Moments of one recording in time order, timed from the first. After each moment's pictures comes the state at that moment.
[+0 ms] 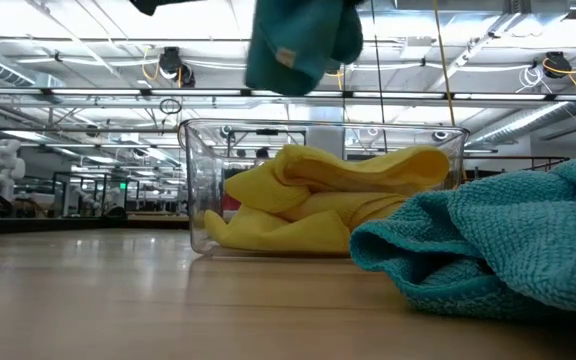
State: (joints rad) left arm -0.49 1.10 0.77 -0.02 -0.50 0.01; right arm 0.29 1.50 1.07 0.37 0.94 -0.69
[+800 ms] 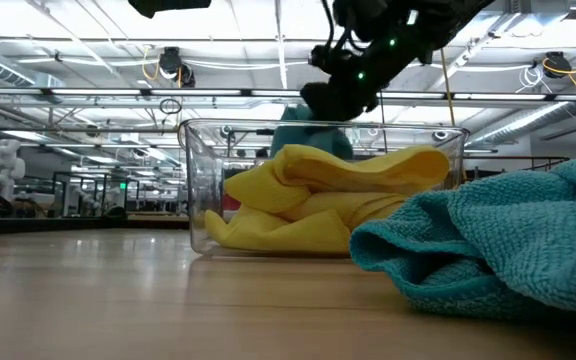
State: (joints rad) left arm -0.47 1.10 0.77 -0.04 -0.53 0.02; right arm -0.19 1.64 1.07 0.03 0.55 -0.07
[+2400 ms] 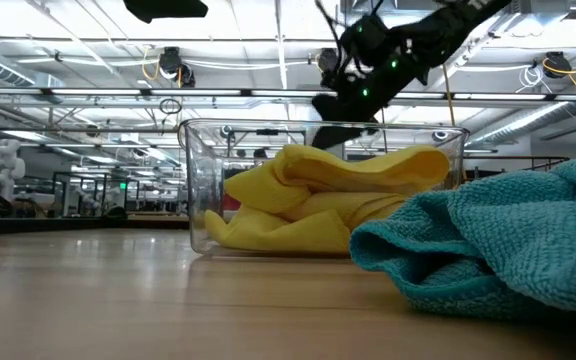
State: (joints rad) left arm -0.47 1.10 0.77 -0.08 -0.53 0.01; right arm -0.40 1.64 1.07 0.00 0.23 -0.02
